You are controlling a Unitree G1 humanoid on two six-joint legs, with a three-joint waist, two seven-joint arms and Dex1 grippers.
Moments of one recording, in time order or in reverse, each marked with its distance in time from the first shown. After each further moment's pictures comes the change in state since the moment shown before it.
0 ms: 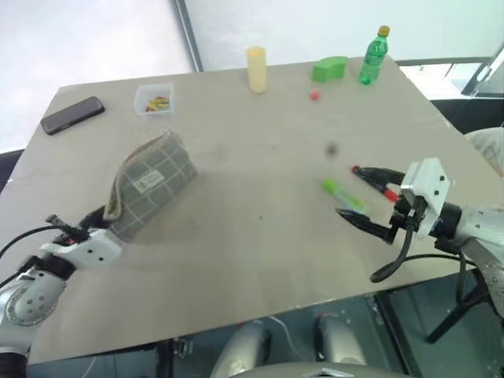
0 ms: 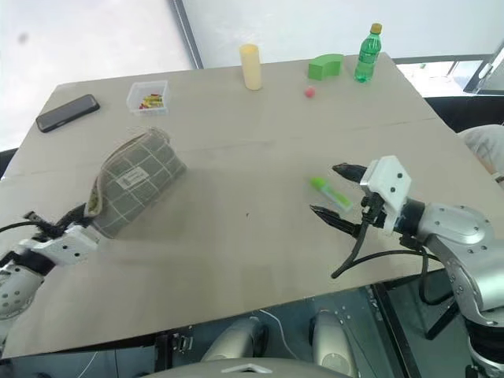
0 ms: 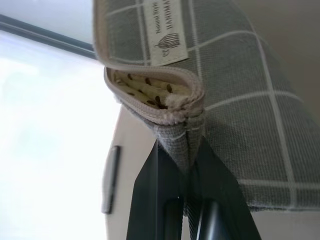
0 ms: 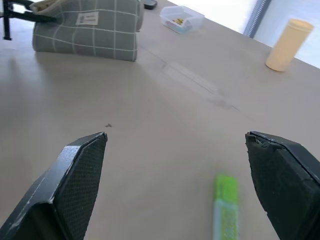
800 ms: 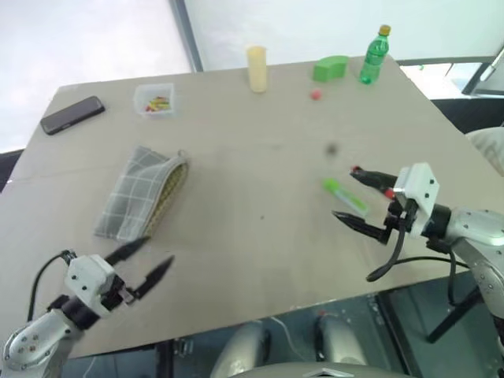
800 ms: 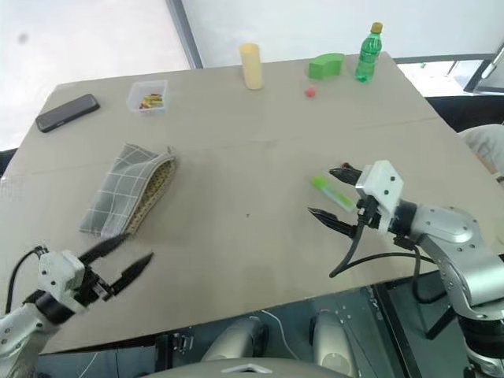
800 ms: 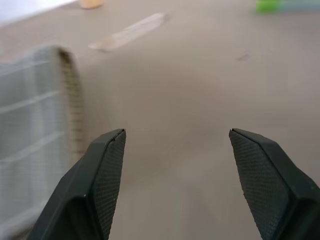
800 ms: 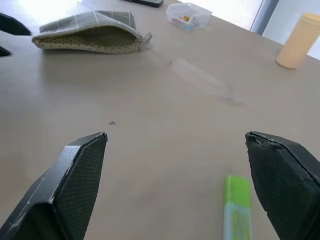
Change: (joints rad) left arm 0.483 -0.108 -0.140 -0.713 -1.184 0.567 -0.750; right arm 0.066 -0.035 0.000 0.076 -0.019 -0.086 0.018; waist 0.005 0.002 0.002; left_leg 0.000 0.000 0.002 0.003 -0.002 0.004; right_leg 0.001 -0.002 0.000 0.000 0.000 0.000
